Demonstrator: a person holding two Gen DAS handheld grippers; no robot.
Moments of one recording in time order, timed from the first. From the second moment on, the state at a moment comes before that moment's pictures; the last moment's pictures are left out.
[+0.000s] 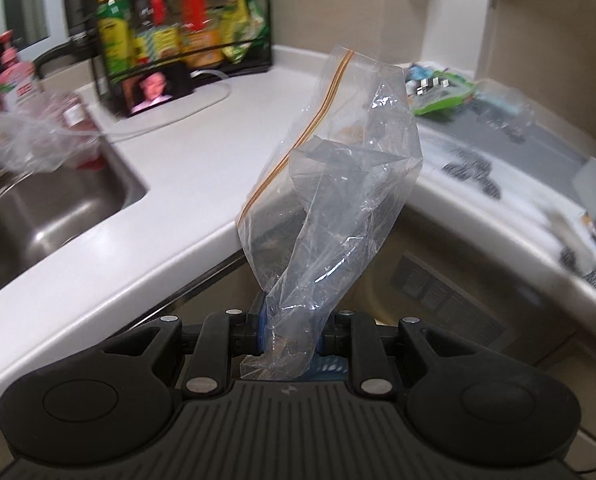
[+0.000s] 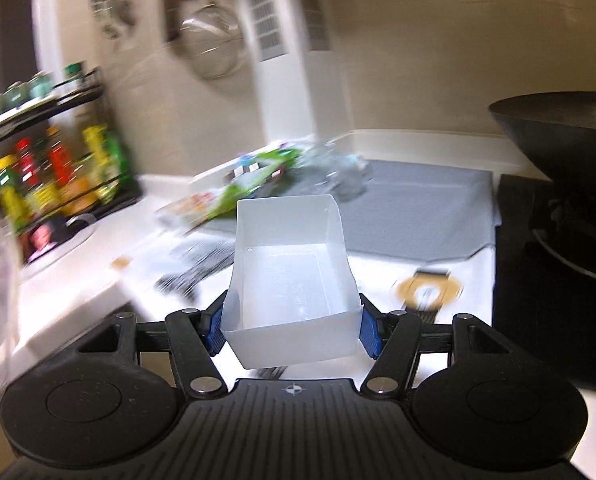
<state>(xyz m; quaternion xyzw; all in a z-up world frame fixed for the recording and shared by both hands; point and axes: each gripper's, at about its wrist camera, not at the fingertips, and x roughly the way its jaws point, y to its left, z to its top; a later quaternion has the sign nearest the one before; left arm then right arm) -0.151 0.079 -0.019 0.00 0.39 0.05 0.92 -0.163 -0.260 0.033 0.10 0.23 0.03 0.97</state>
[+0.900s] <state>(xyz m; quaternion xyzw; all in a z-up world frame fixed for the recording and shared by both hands) -0.193 0.083 -0.065 0.00 0.40 0.03 0.92 -0.232 -0.123 0.001 0.00 0.31 0.18 0.93</state>
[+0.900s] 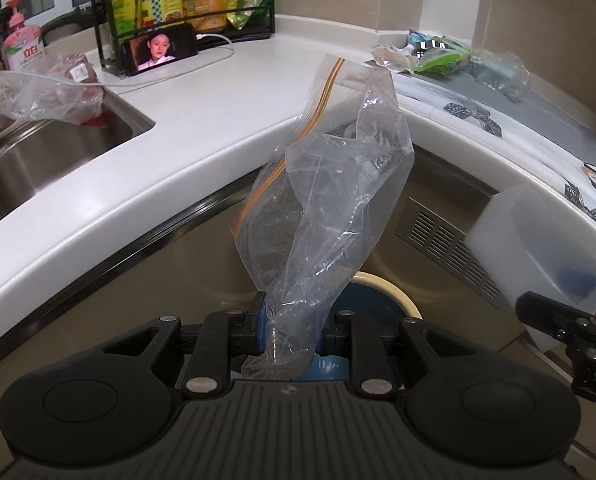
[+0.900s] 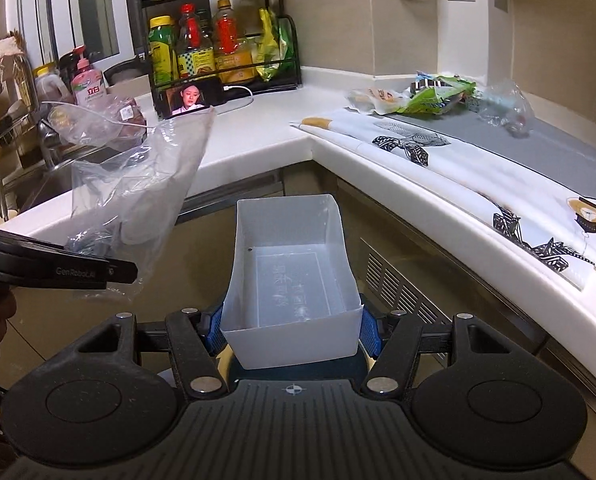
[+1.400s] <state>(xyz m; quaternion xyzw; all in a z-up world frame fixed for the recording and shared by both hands) -0.193 0.075 -0.070 0.01 0.40 0.03 0.91 -0.228 -0.126 -0.007 0.00 0.33 0.17 0.93</state>
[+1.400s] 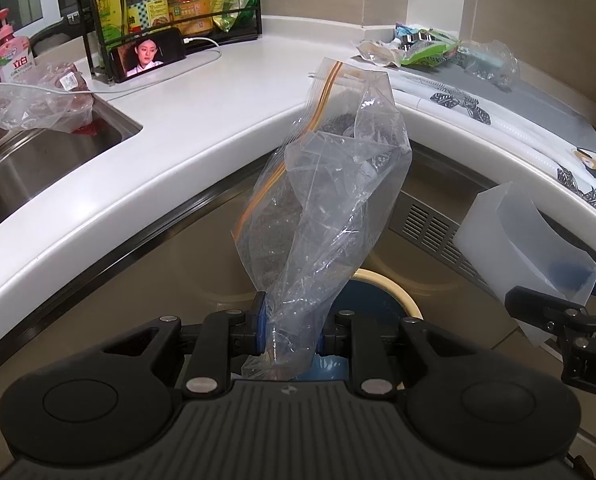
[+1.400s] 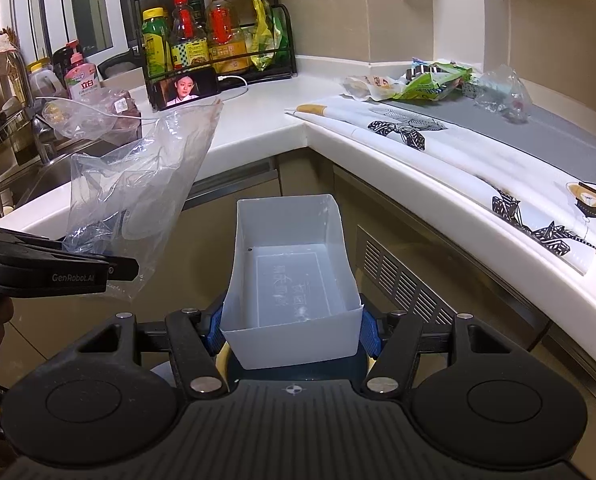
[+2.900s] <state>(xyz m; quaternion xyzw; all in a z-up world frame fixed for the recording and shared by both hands) -0.112 0.065 -0.189 0.00 0.58 0.00 0.81 -0.131 -0.106 -0.116 -0.02 0.44 0.14 0.89</state>
